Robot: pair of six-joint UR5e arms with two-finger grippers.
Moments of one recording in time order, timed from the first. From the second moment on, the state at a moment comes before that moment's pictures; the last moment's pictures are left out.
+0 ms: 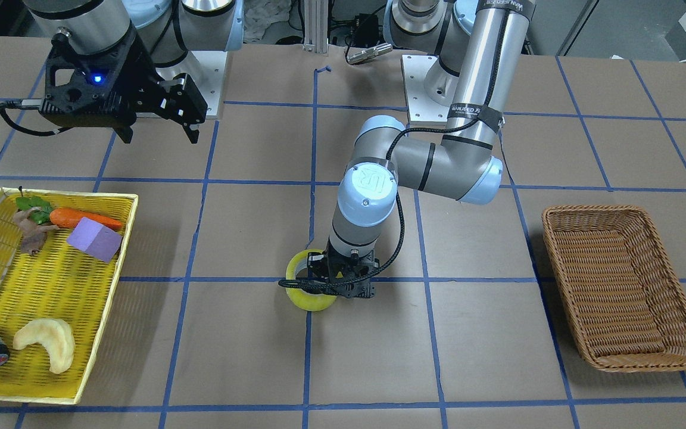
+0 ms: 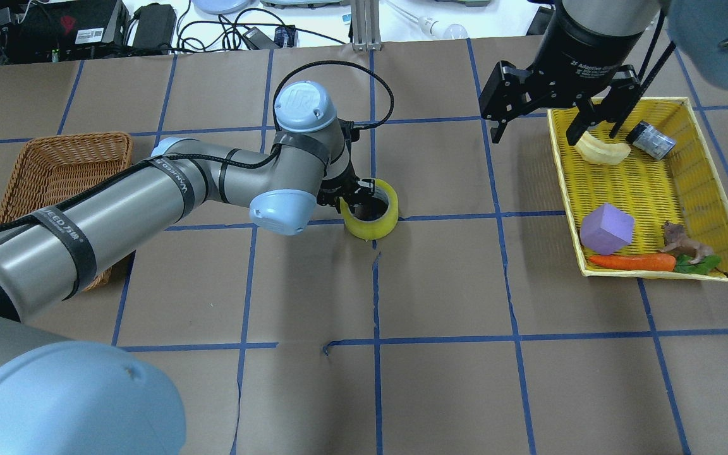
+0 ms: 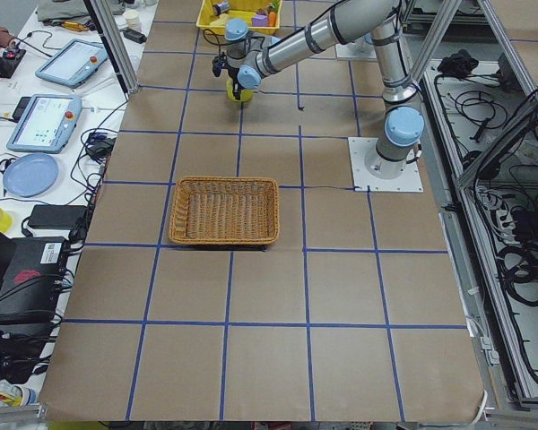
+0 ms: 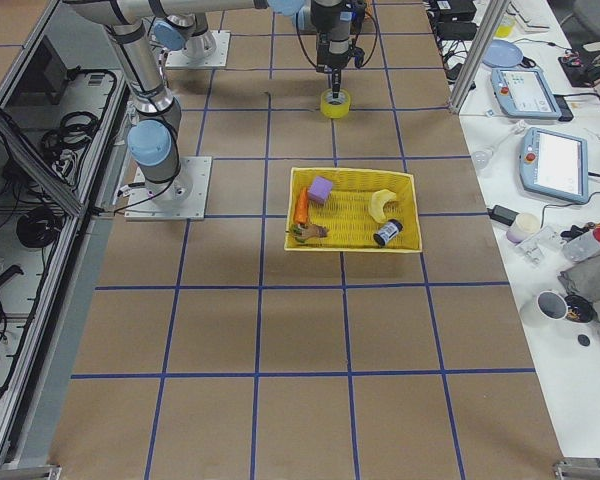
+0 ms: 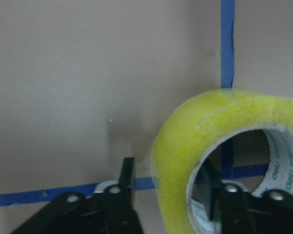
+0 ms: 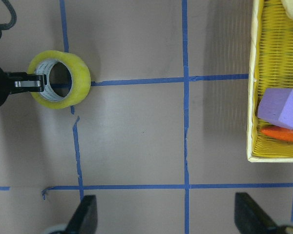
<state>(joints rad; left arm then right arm) -1.84 -2.09 -1.72 -0.85 1.50 -0.21 1.61 -1.55 1.49 -1.47 -1.50 0.08</state>
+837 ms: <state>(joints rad) -1.48 -1.95 -1.66 -1.06 1.60 0.19 1.61 -1.55 1.48 -1.52 -1.56 0.08</state>
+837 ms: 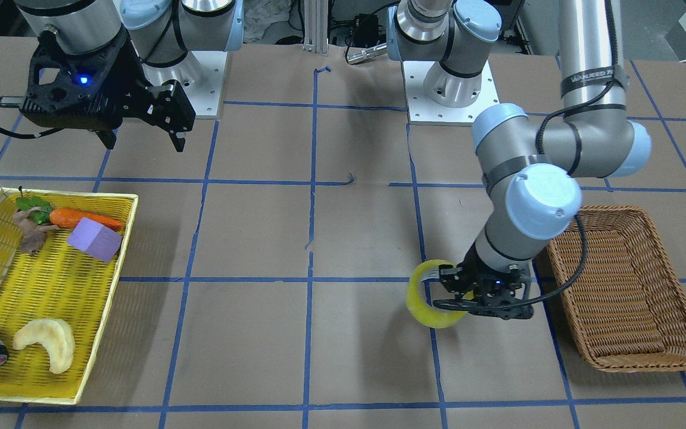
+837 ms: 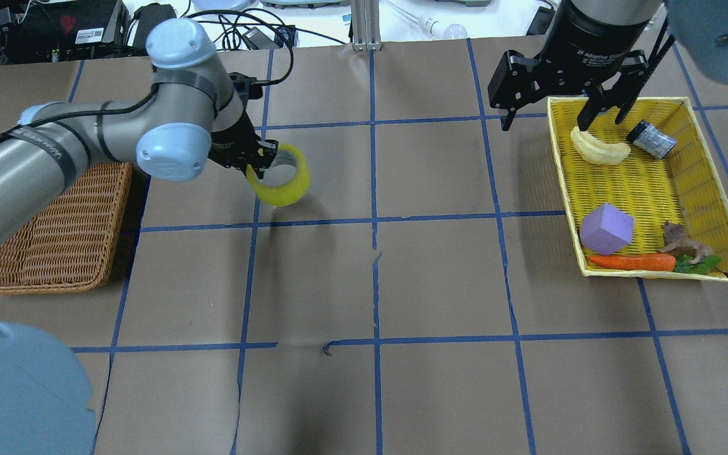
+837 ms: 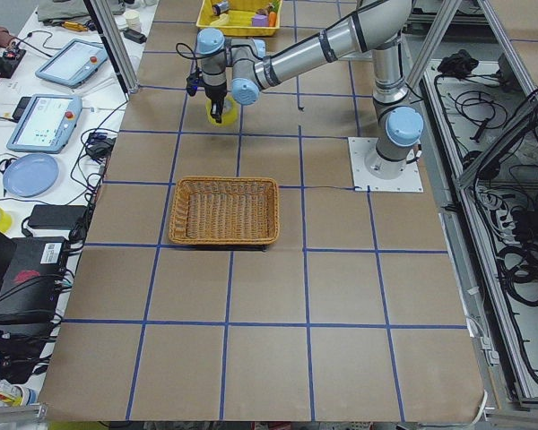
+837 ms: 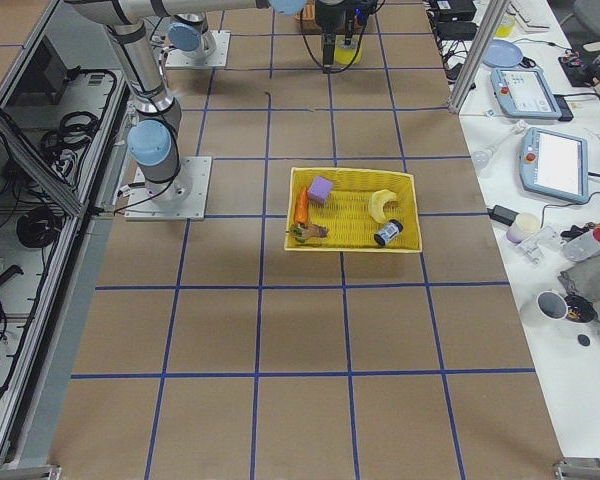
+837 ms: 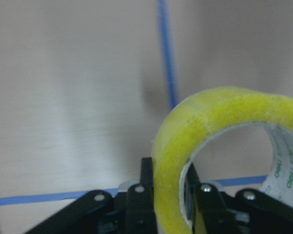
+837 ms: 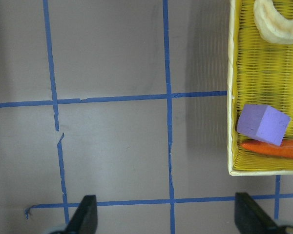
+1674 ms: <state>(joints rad) -1.00 -1.93 -1.67 -1.04 1.62 0.76 1.61 -1.55 1.48 -1.52 -1.55 0.09</state>
